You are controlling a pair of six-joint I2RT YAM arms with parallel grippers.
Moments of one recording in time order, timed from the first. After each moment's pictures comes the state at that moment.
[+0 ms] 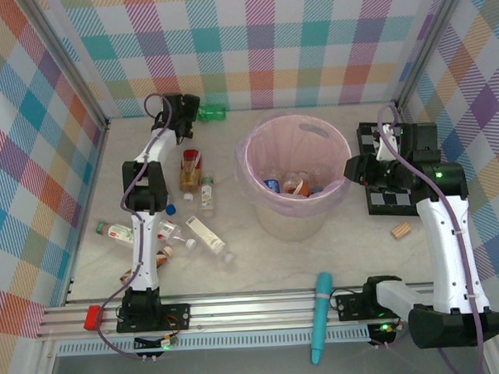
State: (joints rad) left arm -0.08 2.66 2.35 -0.23 0.14 -1.29; right arm 0.00 1.07 1.38 -1.18 -0.48 0.31
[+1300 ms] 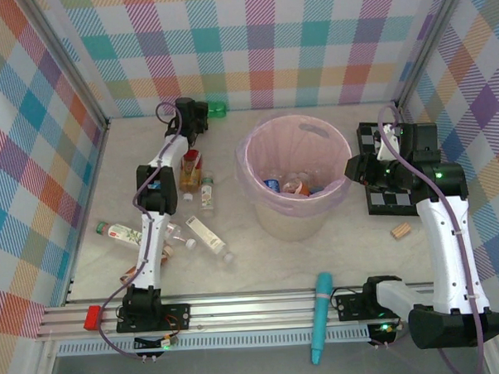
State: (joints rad) left arm -0.13 2.81 2.45 -0.08 0.15 -1.48; right arm 0.00 1.07 1.37 -1.17 -0.45 0.33
